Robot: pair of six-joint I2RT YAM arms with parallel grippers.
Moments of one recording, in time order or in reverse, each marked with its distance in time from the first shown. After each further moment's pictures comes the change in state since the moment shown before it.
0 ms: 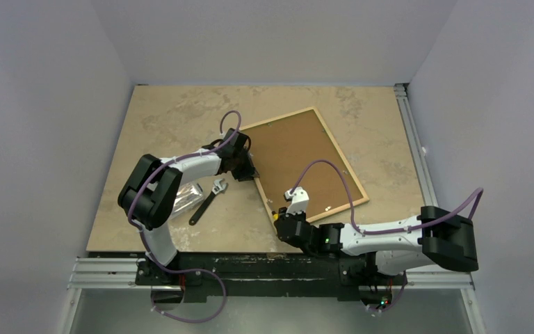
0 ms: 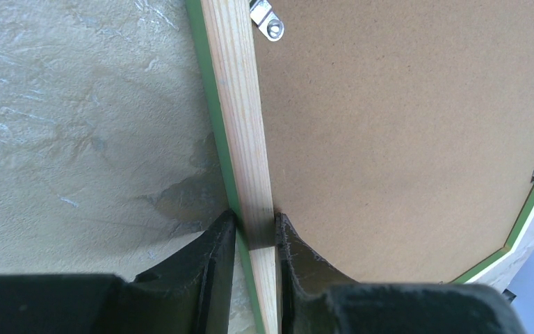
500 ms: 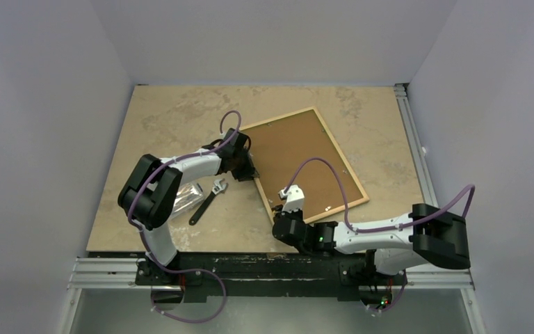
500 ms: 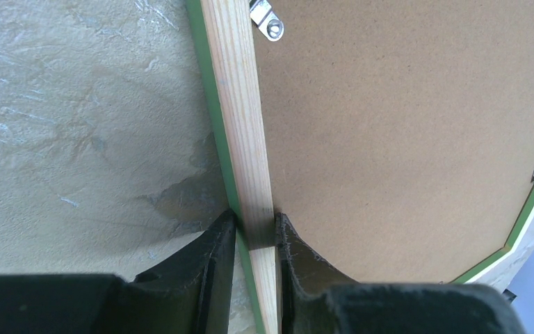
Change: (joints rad) left arm 0.000 0.000 0.000 0.000 0.000 0.000; right arm -0.005 0.074 0.043 0.022 0.065 -0.070
